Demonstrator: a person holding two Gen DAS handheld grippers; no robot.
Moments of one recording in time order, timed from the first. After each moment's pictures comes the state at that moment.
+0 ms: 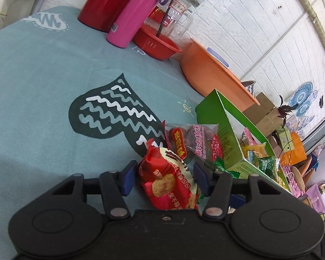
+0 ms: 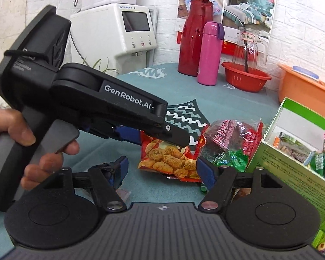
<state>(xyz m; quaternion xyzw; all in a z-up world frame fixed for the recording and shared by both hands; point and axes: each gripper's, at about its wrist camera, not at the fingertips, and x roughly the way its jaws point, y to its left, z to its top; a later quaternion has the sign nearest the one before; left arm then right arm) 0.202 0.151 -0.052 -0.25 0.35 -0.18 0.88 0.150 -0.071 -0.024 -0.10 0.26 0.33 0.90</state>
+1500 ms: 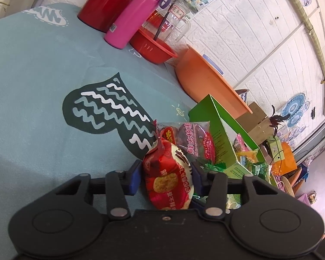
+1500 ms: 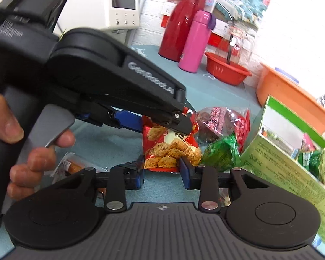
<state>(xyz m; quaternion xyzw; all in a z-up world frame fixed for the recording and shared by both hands) 0.197 0.151 -0.060 -0.29 0.33 -0.19 0.88 0.139 -0.039 -0.036 -0.19 0.27 0.24 0.91</state>
